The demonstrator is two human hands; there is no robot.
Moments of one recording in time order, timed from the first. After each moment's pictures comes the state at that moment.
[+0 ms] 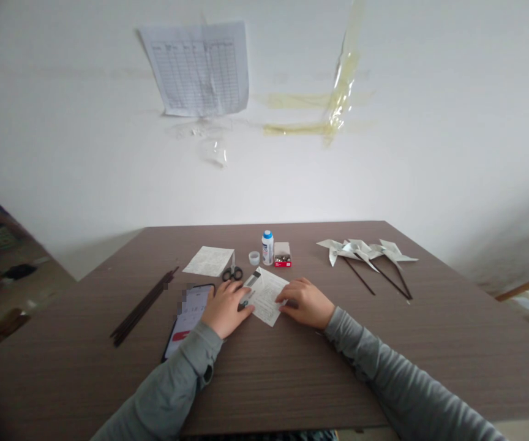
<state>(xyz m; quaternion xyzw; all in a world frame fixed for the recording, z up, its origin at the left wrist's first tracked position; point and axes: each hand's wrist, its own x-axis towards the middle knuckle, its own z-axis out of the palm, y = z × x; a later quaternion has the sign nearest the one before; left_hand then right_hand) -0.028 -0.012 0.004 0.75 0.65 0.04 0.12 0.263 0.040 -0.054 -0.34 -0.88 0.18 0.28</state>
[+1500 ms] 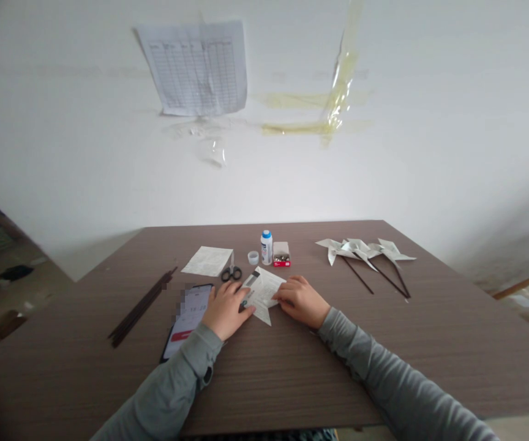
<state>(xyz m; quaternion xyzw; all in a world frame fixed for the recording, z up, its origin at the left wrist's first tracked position) -0.017 -0.016 0.009 0.75 0.65 0.04 0.10 0.258 0.044 -0.070 -0.32 -0.90 0.06 0.27</state>
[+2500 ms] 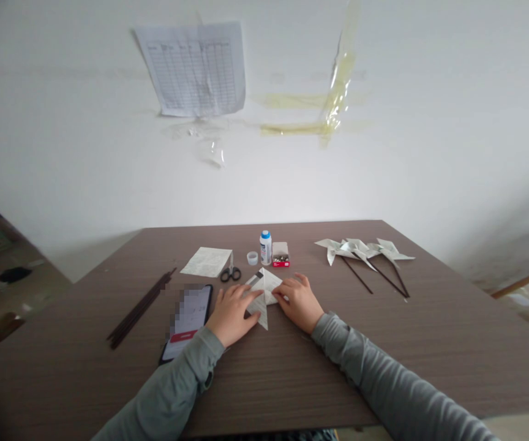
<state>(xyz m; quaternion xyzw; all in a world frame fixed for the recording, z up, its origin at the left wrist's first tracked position) -0.011 -0.017 -0.006 0.78 0.61 0.07 0.13 0.242 0.040 -0.086 -0.43 -0.85 0.03 0.29</state>
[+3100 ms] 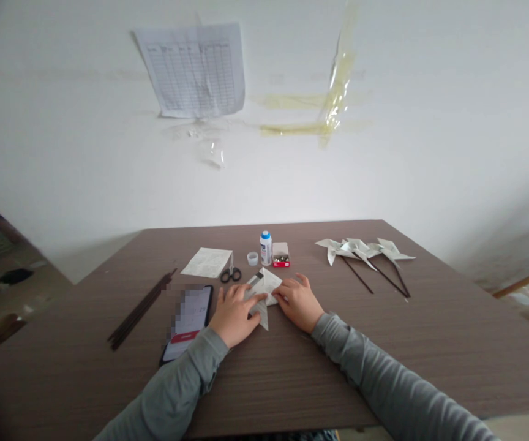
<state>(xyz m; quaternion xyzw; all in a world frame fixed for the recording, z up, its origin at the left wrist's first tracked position) -0.002 -0.022 0.003 0.78 0.61 0.05 0.12 0.240 0.037 -0.081 -0.44 -0.85 0.04 0.28</state>
